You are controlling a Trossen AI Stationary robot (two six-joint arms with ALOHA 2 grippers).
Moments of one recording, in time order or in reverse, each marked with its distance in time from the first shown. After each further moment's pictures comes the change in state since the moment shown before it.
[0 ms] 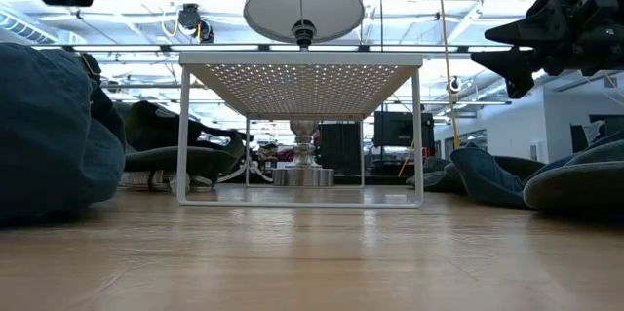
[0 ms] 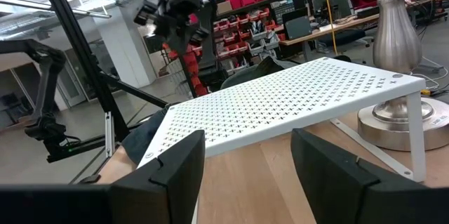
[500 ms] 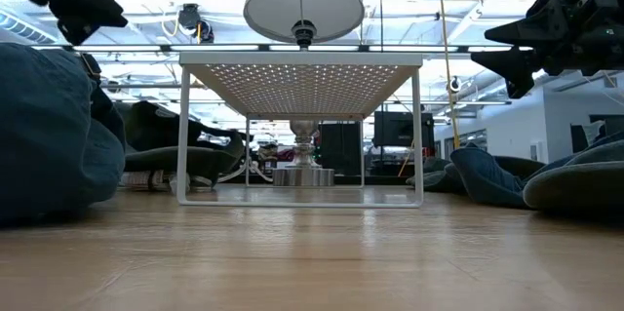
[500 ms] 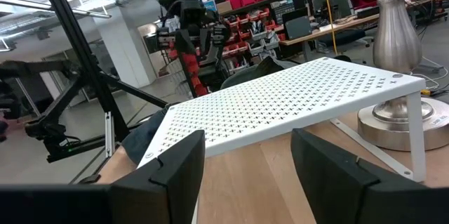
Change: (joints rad) left arm -0.049 -0.439 -0.397 0.245 -0.212 0.614; right arm 0.000 0.000 0.000 0.000 0.000 0.000
